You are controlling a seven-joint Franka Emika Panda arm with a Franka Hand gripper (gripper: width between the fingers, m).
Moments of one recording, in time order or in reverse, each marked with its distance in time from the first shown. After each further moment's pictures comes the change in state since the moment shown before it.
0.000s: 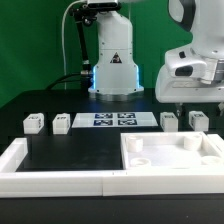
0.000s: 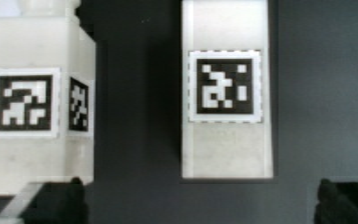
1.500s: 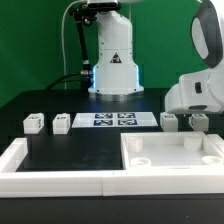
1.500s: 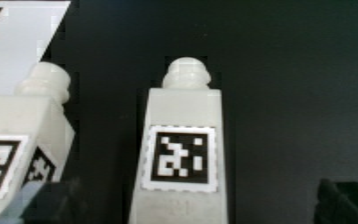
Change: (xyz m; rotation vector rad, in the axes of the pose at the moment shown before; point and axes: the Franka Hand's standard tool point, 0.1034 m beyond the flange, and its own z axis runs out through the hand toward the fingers) arm -0.004 -0.016 0.017 -0.012 -0.435 -0.037
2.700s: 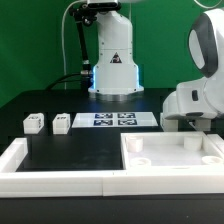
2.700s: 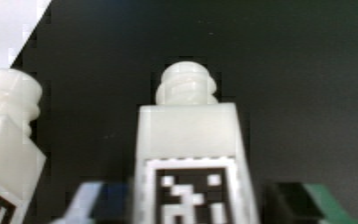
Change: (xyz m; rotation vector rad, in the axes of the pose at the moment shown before) arm 0.000 -0.002 0.025 -0.013 -0.005 -0.001
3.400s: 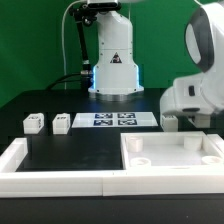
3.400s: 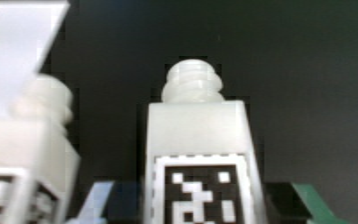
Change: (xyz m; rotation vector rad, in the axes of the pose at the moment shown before) arm -0.015 0.010 -0.024 0.009 -0.013 0.011
